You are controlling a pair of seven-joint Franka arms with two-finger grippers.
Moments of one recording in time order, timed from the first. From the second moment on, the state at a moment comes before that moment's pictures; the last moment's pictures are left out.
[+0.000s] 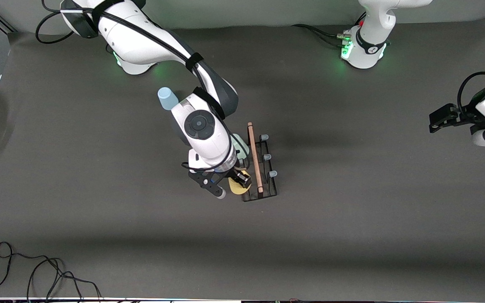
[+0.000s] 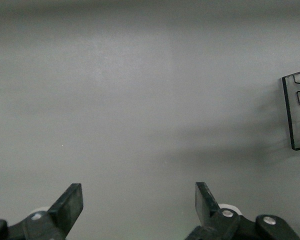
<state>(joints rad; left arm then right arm) -0.05 0.08 -0.01 -1.51 0.02 1.57 0.03 0.62 0.76 0.03 -1.26 0.03 2.18 1.28</state>
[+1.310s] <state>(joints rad) -0.05 0.09 -0.01 -1.51 0.02 1.58 0.03 0.15 0.36 0.00 -1.18 -0.01 1.34 0.36</state>
